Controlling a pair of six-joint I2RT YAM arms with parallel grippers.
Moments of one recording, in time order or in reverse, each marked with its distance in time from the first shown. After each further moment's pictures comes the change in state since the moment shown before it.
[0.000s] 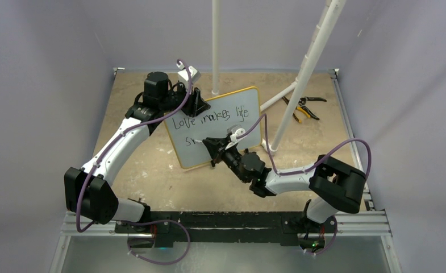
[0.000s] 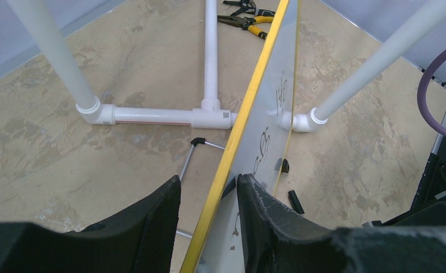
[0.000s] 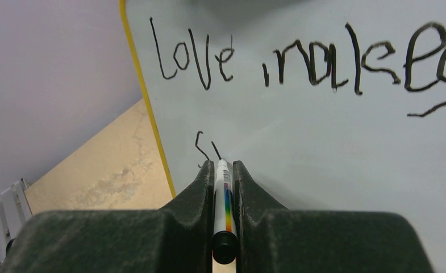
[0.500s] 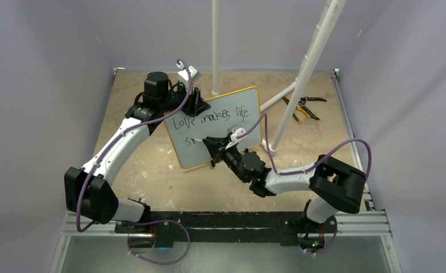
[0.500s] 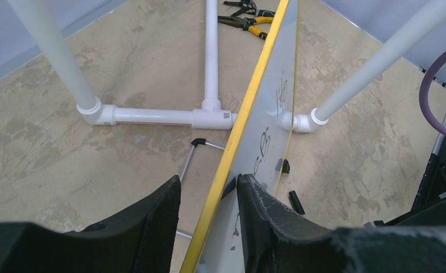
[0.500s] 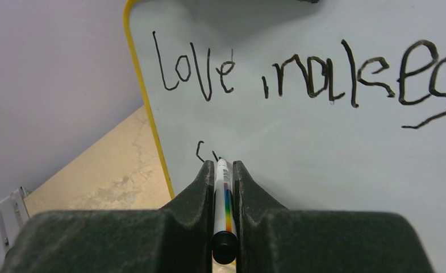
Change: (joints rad) left arm 0.000 0.002 -0.002 0.005 0.000 0.000; right arm 0.000 0.000 0.014 0.006 0.005 -0.013
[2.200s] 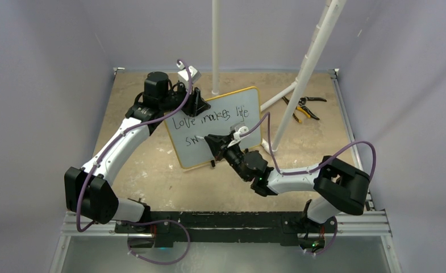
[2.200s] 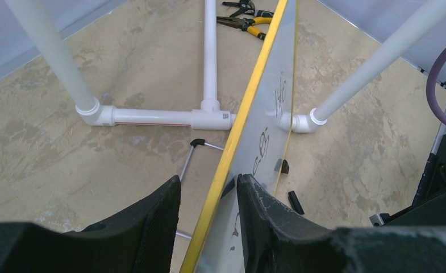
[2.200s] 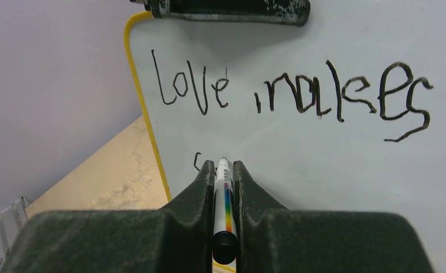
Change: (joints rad) left arm 0.000 0.001 0.000 0.002 0.002 0.000; right arm -0.009 -0.031 -0.005 -0.008 0.013 0.007
